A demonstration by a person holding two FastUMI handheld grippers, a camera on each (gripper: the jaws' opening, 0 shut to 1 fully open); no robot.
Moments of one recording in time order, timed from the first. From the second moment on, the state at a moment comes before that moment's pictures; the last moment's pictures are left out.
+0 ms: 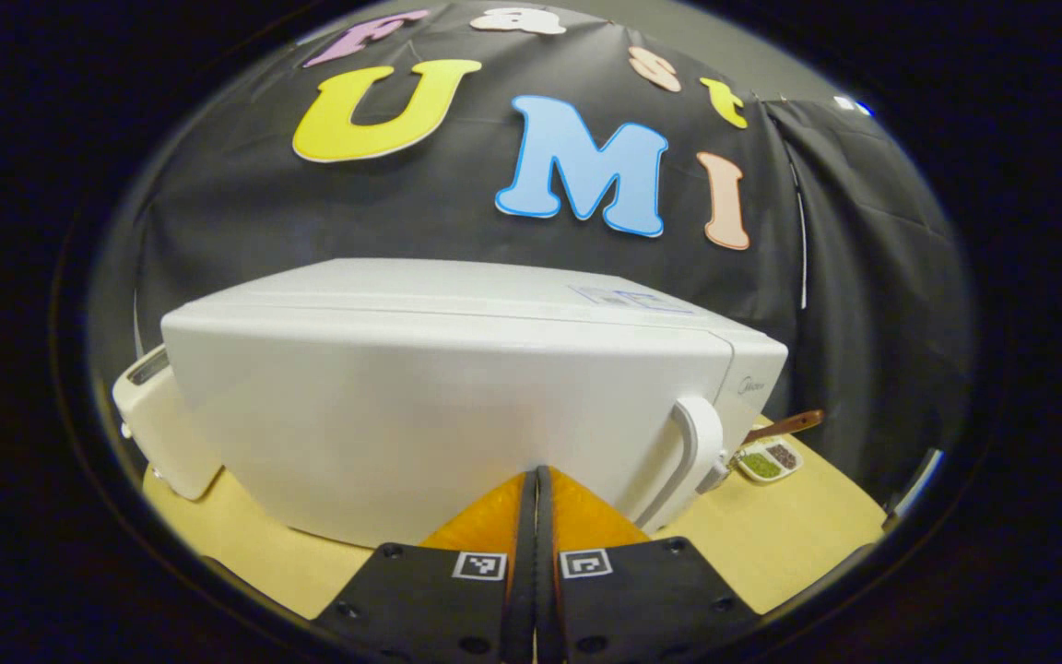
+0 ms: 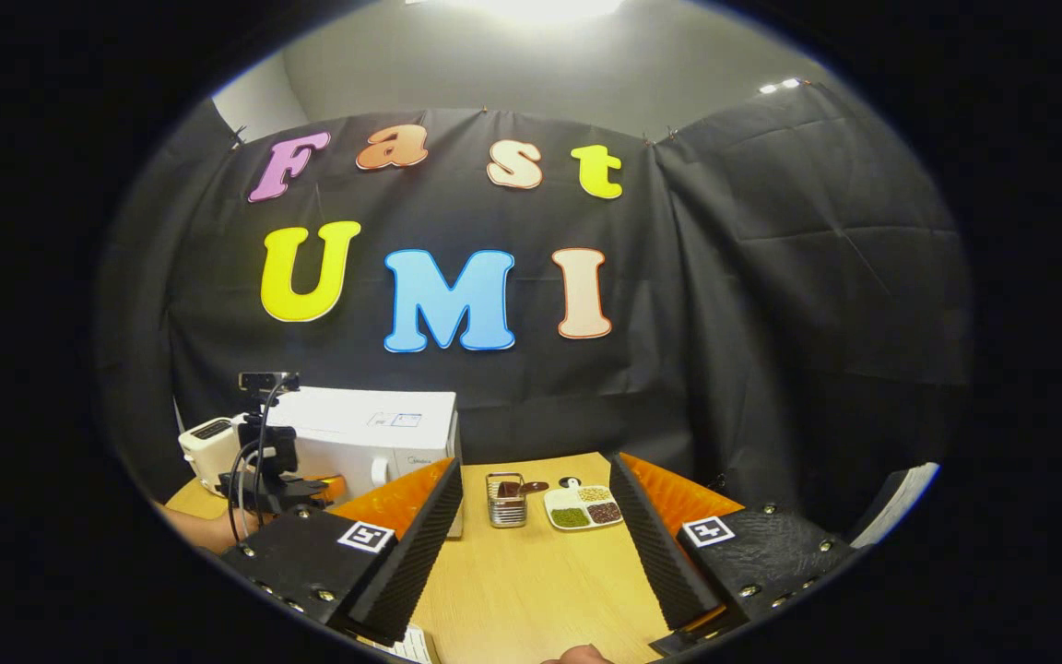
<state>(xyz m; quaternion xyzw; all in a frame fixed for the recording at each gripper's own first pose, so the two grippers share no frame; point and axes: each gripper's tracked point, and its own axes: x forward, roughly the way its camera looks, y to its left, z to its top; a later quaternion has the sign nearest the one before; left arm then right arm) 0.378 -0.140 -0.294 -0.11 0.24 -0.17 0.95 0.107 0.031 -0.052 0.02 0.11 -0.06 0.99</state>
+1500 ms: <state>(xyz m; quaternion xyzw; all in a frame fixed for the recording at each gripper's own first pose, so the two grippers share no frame) 0.099 -0.044 -0.031 -0.05 0.07 -0.06 0.99 0.013 0.003 -0.012 0.06 0.04 0.08 0.99</state>
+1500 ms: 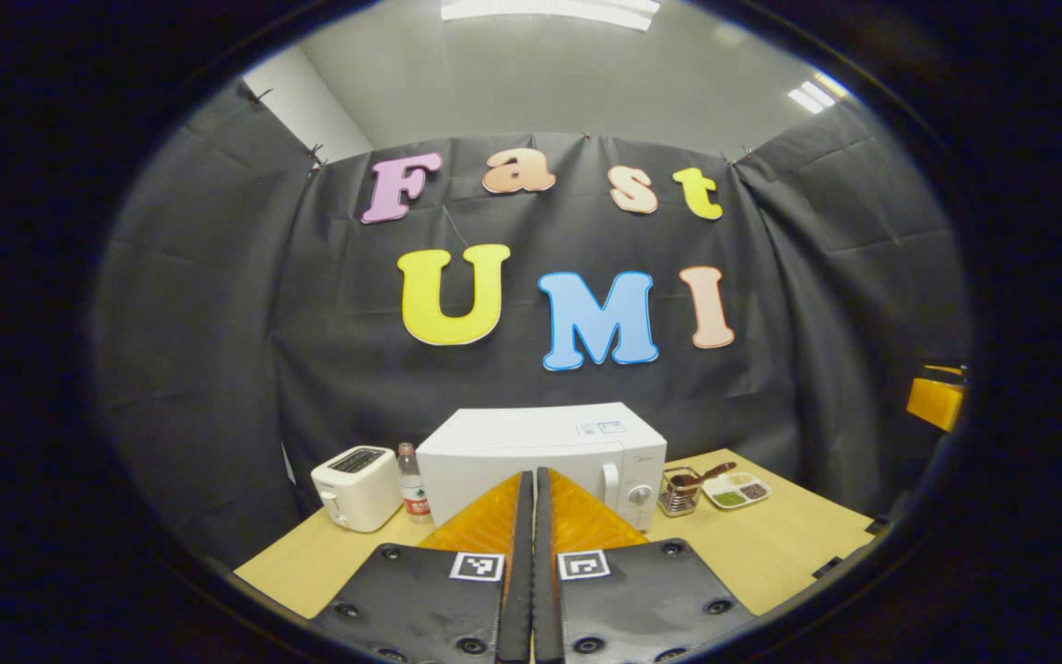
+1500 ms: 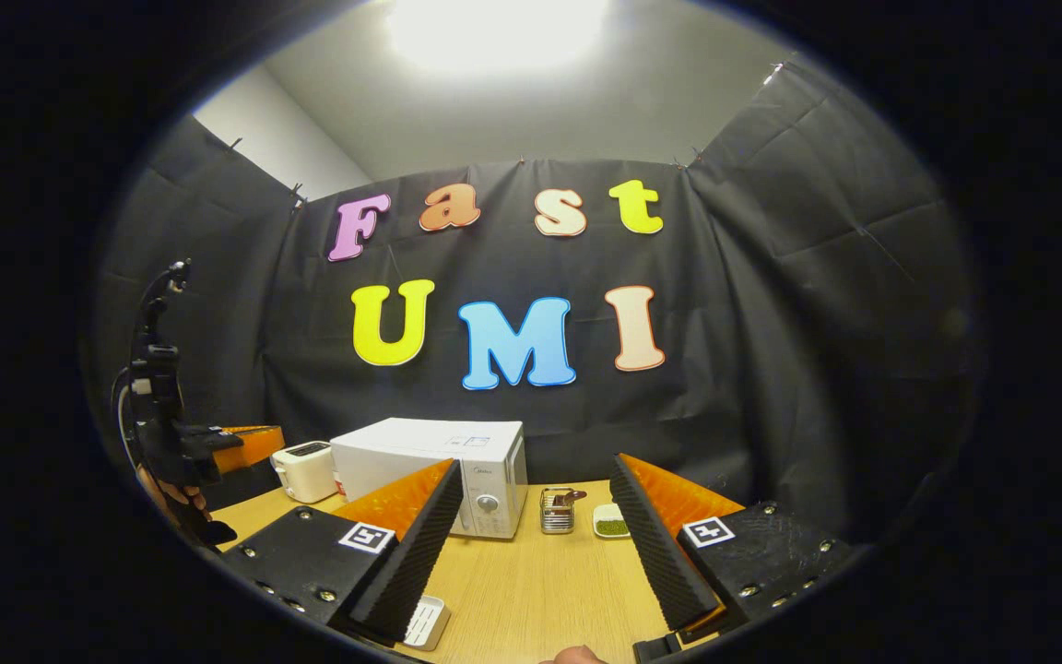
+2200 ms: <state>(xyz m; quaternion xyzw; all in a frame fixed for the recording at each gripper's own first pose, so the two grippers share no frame) 0.049 0.009 -0.002 -0.02 0.01 -0.01 1.00 0.012 0.050 0.000 0.05 0.03 0.08 1.00</state>
